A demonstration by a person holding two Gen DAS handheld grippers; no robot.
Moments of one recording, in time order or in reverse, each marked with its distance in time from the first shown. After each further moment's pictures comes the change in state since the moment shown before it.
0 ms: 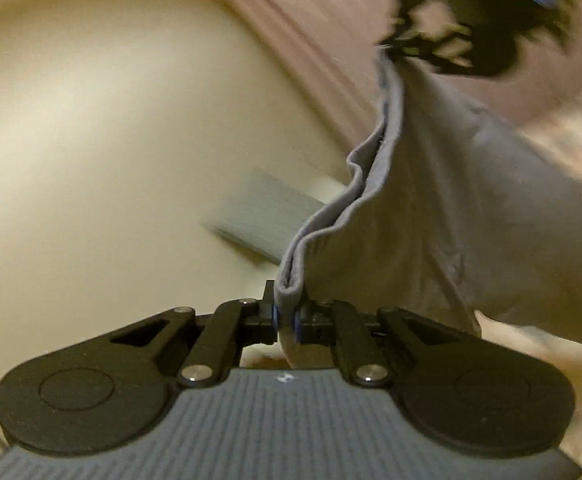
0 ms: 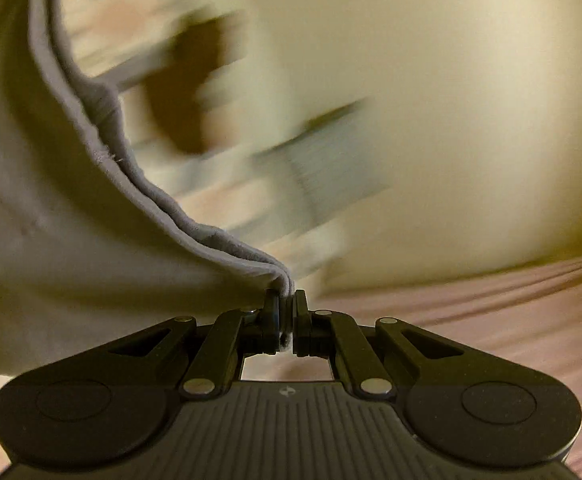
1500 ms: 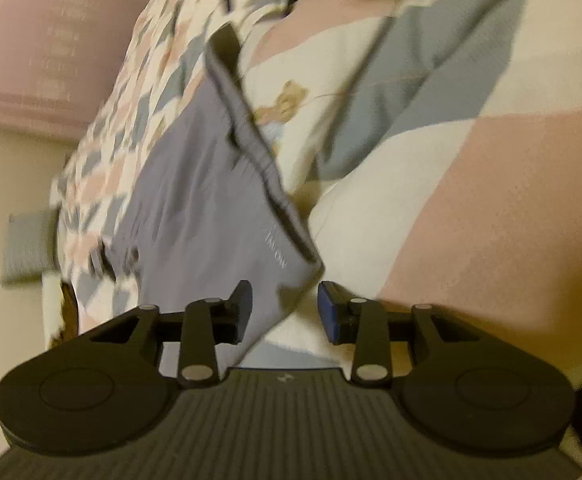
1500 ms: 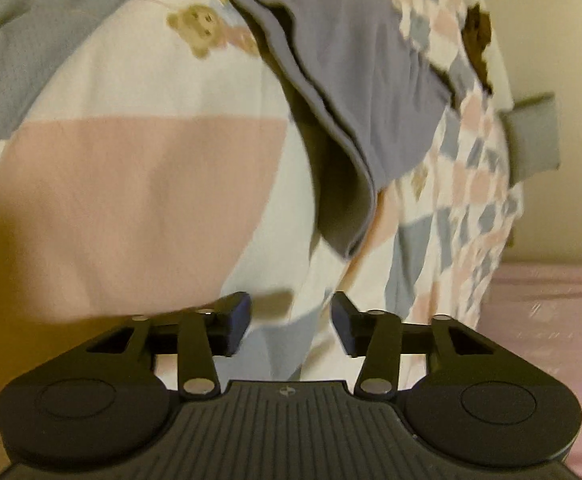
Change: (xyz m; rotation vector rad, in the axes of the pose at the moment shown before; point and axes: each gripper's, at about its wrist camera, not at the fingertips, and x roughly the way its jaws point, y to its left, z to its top) left arm -0.422 -0.687 -0.240 0.735 0.253 -0.505; right arm -0.309 0.447 -0.447 -0.212 0.005 0.505
